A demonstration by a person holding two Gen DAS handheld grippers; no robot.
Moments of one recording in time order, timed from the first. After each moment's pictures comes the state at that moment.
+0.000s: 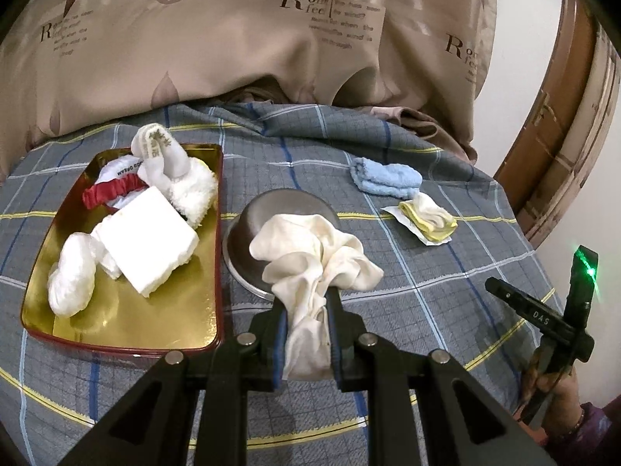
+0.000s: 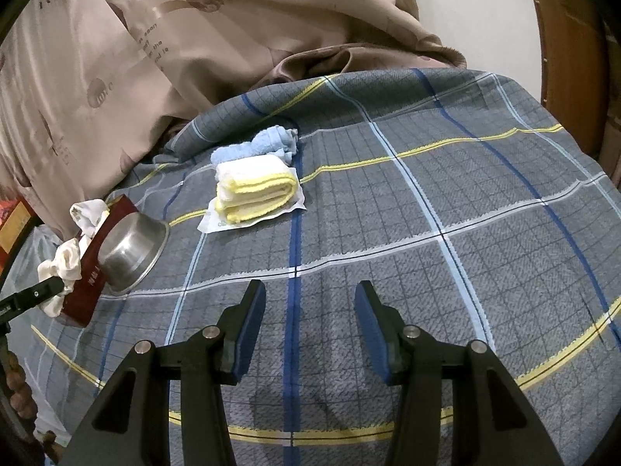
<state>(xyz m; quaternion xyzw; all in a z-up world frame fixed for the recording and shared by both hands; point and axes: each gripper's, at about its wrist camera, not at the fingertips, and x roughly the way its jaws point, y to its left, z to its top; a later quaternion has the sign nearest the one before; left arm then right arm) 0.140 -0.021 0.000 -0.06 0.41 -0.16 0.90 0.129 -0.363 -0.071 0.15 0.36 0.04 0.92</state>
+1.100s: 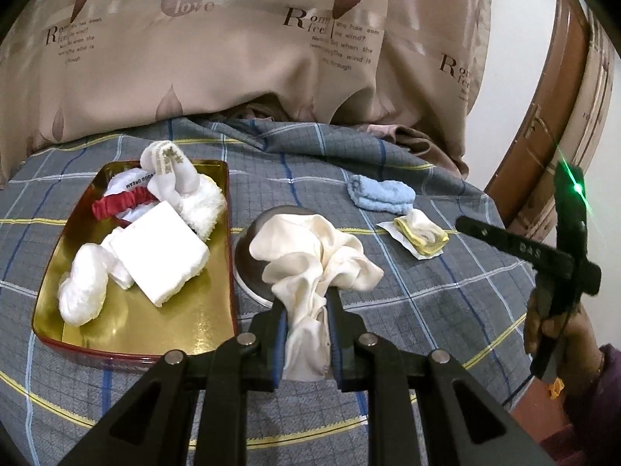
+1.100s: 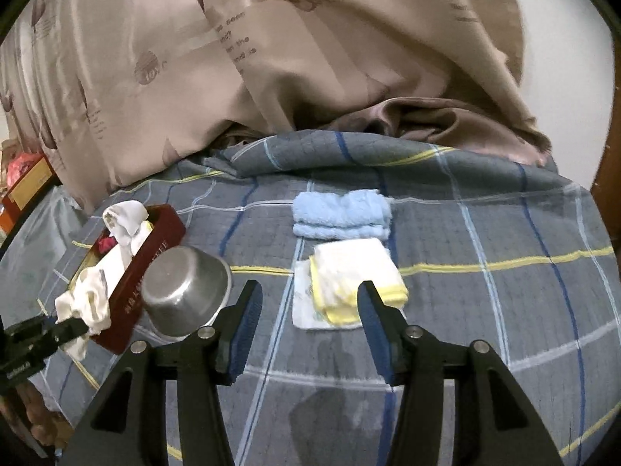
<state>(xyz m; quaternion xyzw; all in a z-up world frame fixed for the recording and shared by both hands) 0.133 -0.006 0.012 -0.07 0.39 -0.17 0.90 0.201 -0.290 0.001 0.06 0.36 0.12 0.92</state>
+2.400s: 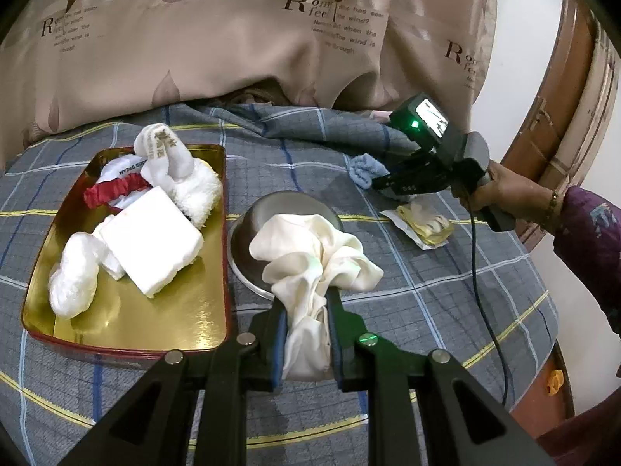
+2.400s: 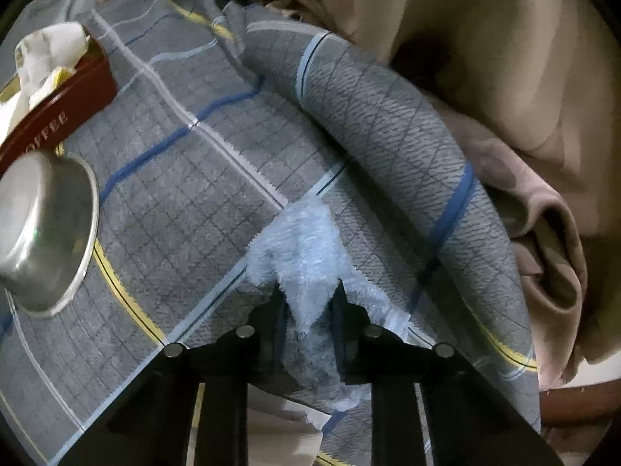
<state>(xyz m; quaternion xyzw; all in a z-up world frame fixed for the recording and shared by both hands) 0.139 -0.013 0.003 -0.06 0.41 -0.17 0.90 0.387 -0.228 -0.051 -0.30 0.47 0.20 0.80</state>
